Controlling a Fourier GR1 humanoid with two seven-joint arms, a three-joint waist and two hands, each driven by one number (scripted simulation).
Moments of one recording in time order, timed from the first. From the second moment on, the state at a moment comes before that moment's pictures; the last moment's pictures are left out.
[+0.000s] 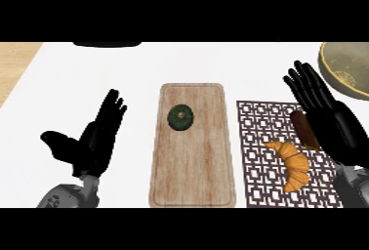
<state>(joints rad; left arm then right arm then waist) -0.15 0.26 -0.35 -1.62 0.38 0.42 0.10 -0.23 -0.52 0.23 -1.68 -0.44 -0.03 -0.17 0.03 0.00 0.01</state>
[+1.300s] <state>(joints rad) -0.29 0.50 -0.28 -1.55 0.15 0.42 0.12 -0.41 -0.91 0.16 -1.21 -0.24 0.67 -0.58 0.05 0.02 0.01</state>
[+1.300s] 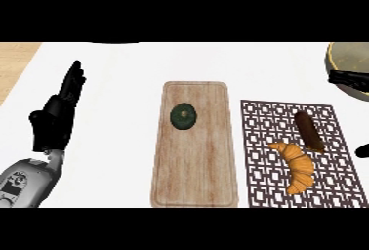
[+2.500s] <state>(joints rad) -0.27 0.48 -0.23 -1.54 0.11 0.38 0.13 -0.56 -0.89 0.67 -1.19 0.40 0.42 -0.77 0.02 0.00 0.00</state>
